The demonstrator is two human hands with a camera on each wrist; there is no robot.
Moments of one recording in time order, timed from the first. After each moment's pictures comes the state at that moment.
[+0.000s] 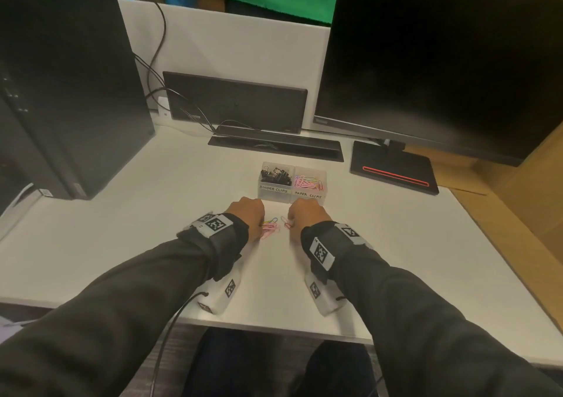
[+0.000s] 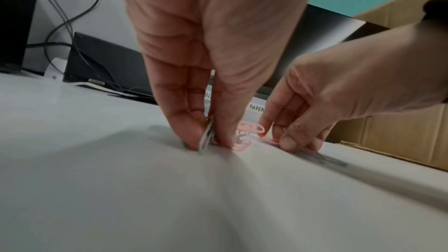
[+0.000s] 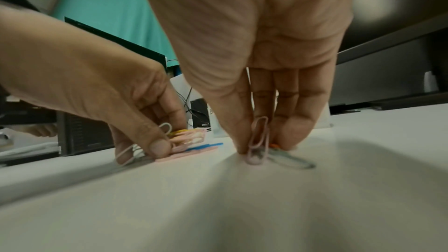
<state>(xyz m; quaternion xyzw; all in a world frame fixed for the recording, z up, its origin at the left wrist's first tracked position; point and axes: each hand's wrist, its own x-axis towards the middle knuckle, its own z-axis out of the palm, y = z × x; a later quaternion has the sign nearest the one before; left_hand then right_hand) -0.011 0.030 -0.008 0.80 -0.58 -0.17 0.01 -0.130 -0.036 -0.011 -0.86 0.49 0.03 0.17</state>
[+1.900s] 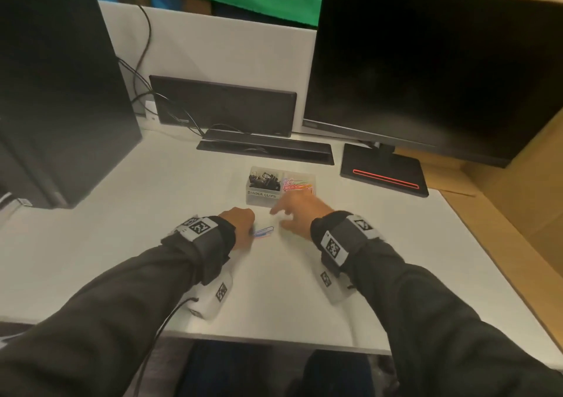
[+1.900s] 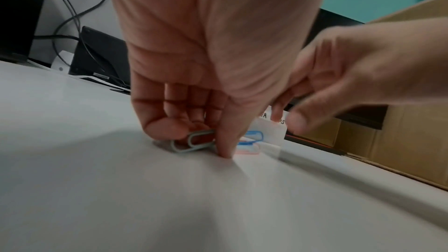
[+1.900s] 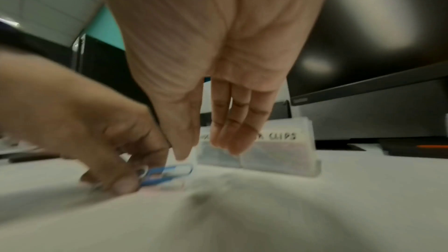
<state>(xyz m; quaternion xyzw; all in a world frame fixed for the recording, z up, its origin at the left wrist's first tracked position) -0.010 0.021 -0.014 0.78 -0.60 -0.18 -0.06 -0.151 -0.049 0.020 -0.93 0.35 0.01 0.14</state>
